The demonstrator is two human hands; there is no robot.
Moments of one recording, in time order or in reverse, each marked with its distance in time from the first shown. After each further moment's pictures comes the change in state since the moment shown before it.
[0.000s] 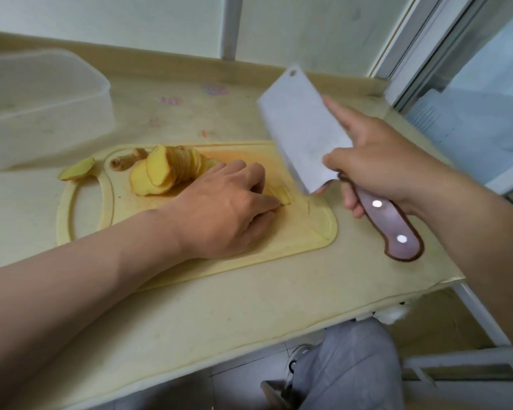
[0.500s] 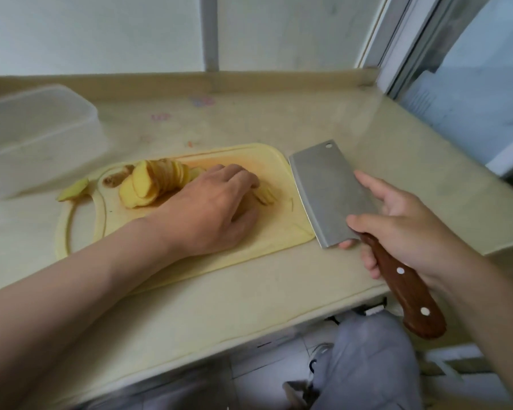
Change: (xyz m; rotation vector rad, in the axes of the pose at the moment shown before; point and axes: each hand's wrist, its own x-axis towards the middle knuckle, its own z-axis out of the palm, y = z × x) left_hand 0.012 0.011 -0.008 -0.056 -0.100 -0.181; right_hand -0.062 0.088 0.004 0.457 0.057 0.183
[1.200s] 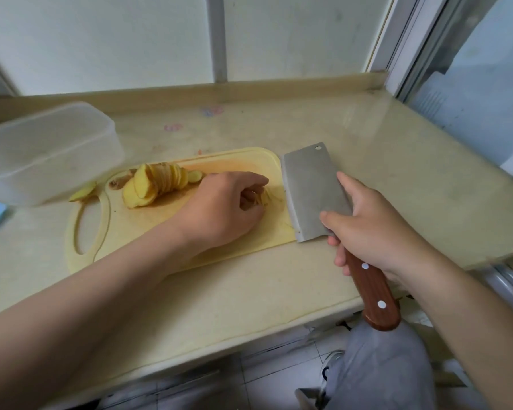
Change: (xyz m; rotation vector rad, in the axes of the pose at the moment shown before) left_hand 0.010 0.015 0.001 -0.285 0.132 -0.295; right_hand 0.013 -0.010 0.032 -0.118 0.002 -0.040
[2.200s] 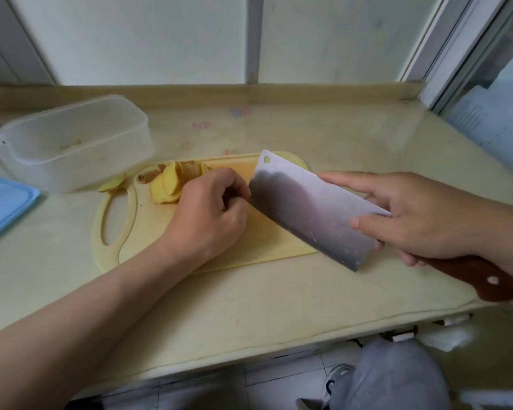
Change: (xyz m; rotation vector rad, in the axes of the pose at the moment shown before) left_hand -0.028 -0.021 -0.017 -0.132 0.311 -0.121; right_hand 0.014 -0.048 -0.039 -0.603 -0.358 -0.361
